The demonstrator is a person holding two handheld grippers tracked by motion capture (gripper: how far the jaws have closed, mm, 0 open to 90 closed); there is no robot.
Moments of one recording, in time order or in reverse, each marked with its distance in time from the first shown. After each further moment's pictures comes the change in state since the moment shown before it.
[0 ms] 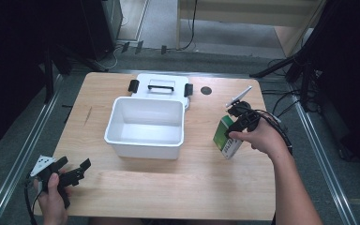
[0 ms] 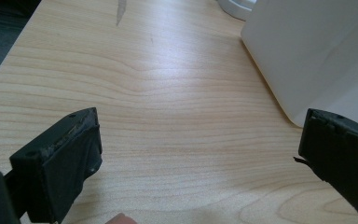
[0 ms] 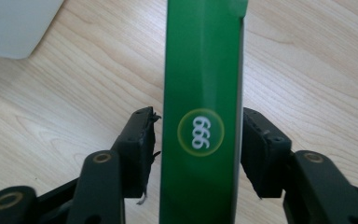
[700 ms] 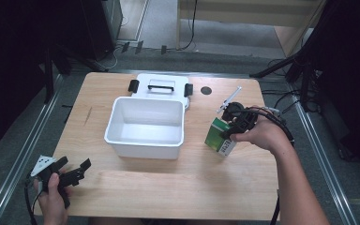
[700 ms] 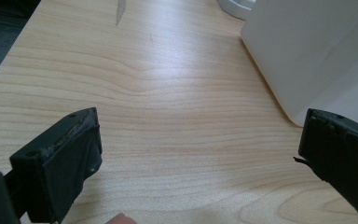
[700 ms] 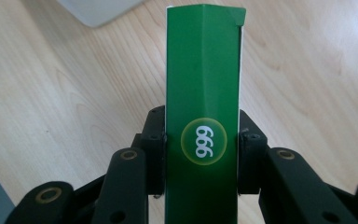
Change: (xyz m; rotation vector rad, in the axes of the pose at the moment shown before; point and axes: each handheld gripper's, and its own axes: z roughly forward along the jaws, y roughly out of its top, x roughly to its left) left arm 0.000 0.000 0.000 0.000 0.002 0.004; right arm 0.028 0.000 -0.026 -0.072 0.054 -0.435
